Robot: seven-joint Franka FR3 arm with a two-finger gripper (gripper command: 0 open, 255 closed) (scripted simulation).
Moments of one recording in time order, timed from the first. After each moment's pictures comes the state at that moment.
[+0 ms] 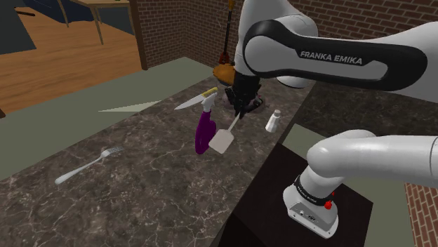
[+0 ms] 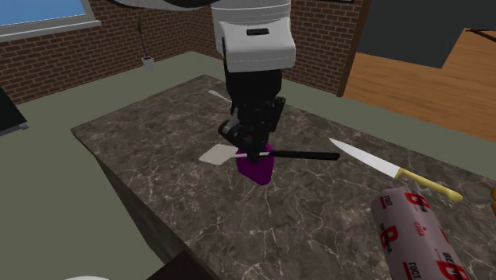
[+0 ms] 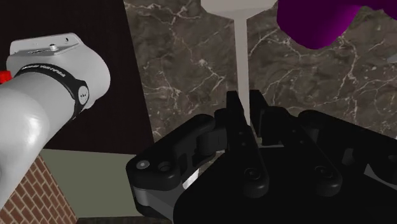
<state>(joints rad) -0.36 -0.84 0.59 -2.48 0.37 1.72 1.45</state>
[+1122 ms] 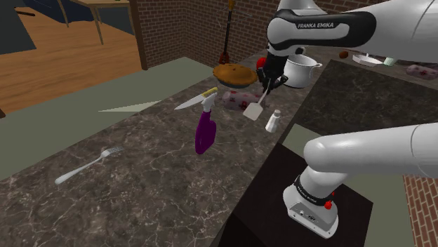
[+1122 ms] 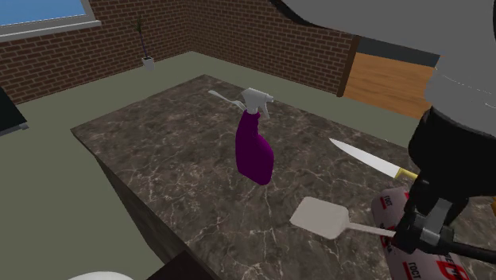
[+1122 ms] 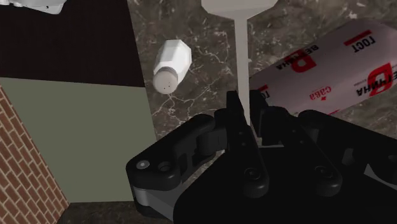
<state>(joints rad) -0.58 -0.68 0.27 -2.48 0.12 1.85 1.06</state>
